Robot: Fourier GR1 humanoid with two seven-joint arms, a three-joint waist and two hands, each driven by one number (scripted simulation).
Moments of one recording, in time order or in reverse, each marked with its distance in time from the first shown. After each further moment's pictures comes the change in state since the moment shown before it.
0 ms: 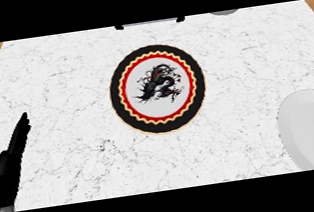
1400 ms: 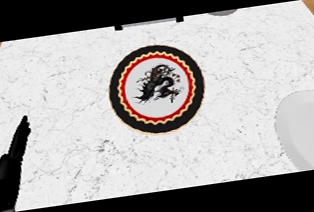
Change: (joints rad) left arm 0.022 -0.121 0.130 -0.014 -0.142 -0.112 -0.007; right arm -0.192 0.181 0.024 0.324 0.352 -0.040 -0.243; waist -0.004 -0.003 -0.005
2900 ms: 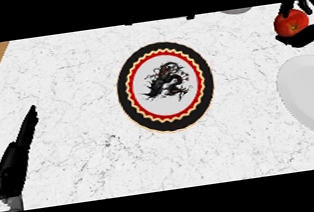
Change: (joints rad) left arm -0.071 -0.021 -0.005 0.017 -0.021 -0.034 0.014; right arm -0.814 0.080 0.026 0.347 0.293 -0.587 -0.182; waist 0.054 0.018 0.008
